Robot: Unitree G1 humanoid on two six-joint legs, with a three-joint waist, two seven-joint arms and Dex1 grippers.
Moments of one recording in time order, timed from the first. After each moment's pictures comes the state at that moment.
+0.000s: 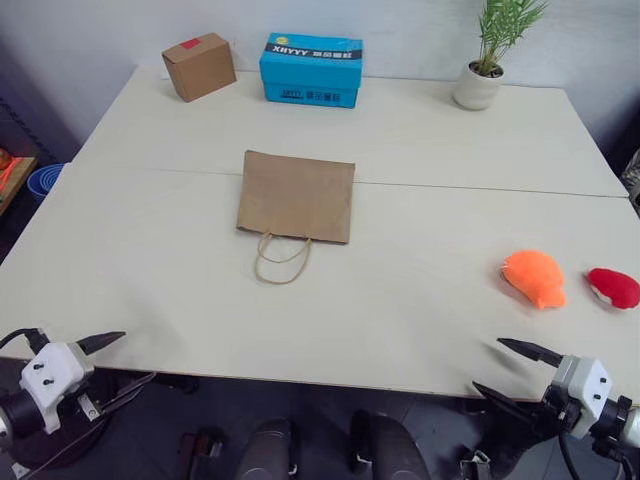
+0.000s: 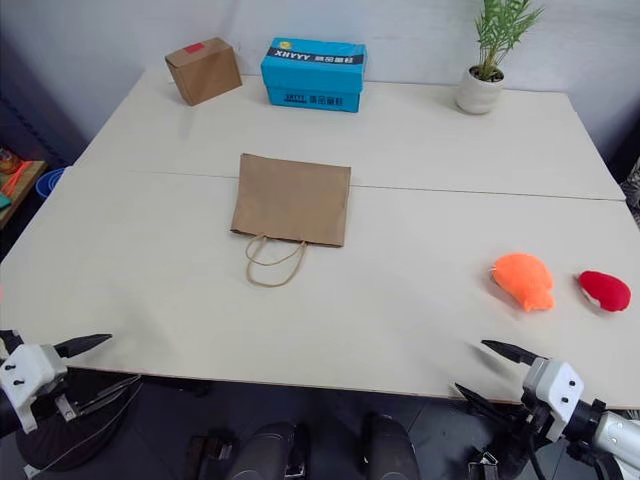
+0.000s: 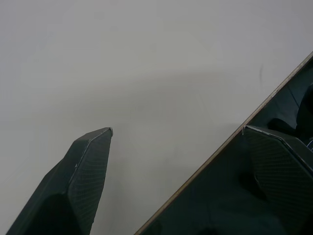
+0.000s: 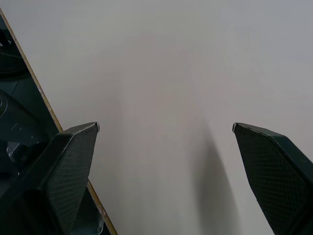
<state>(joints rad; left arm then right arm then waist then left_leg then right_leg) 0.48 0.76 0.58 -0.11 -0.34 -0.14 -0.96 0.44 -0.67 -0.37 -0.03 0.41 -0.32 1.10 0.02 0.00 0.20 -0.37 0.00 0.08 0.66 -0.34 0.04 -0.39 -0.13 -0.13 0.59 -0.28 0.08</state>
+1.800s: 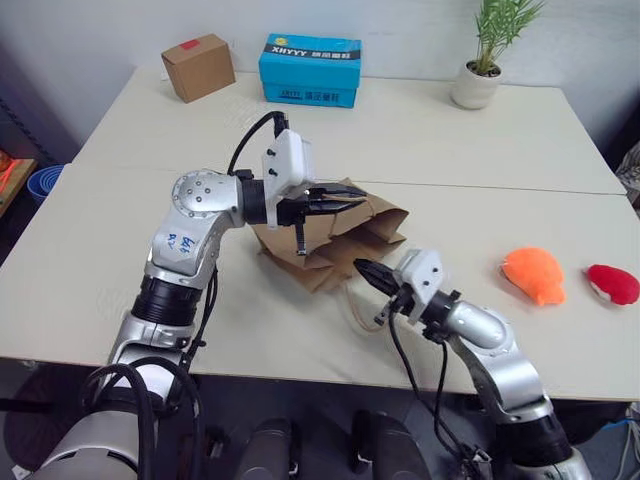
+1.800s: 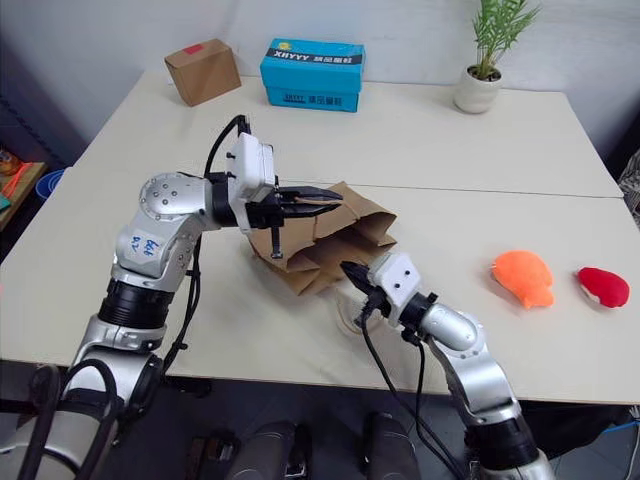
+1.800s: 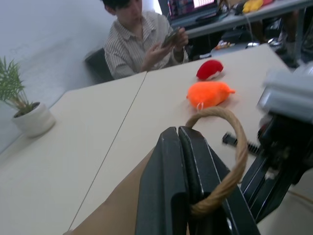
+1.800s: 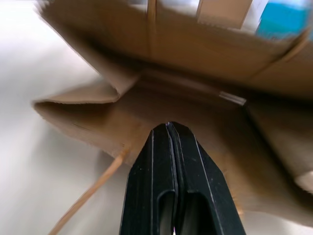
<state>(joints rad) -0.84 0.39 -0.14 0.06 -0.32 0.23 -1.03 -0.22 -0.36 0.17 -0.22 0.17 0.18 0.59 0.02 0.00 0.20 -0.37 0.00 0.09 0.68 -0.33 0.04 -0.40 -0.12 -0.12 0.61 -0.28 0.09</state>
